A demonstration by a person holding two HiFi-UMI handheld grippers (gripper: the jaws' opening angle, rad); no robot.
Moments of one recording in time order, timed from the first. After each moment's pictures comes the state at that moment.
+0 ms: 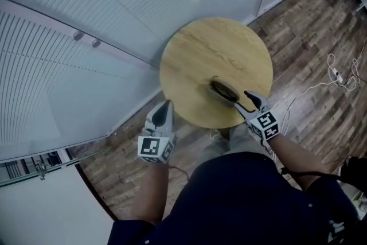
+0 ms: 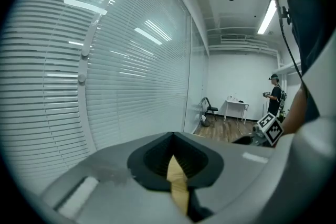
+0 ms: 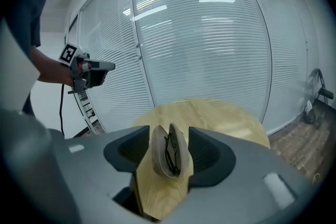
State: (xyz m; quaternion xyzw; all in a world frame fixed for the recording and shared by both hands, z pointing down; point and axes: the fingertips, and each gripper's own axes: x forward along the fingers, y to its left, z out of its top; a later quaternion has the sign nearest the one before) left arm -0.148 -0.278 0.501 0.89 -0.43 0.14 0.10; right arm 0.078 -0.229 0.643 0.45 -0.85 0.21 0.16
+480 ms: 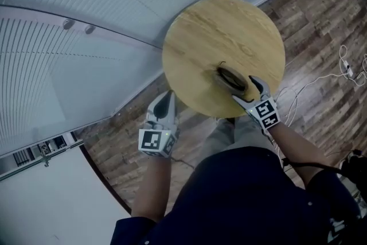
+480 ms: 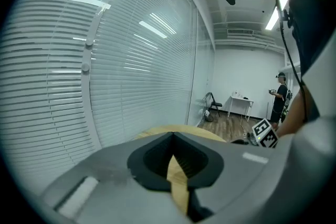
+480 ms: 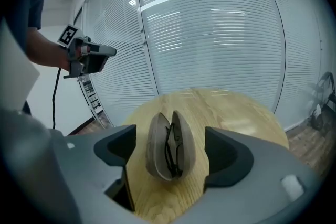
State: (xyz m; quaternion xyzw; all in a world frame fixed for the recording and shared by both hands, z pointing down) left arm -0.153 -0.294 0.530 0.87 -0.45 0.16 0.12; right arm 0.052 -0.259 0.694 0.41 -0.86 0.20 0.20
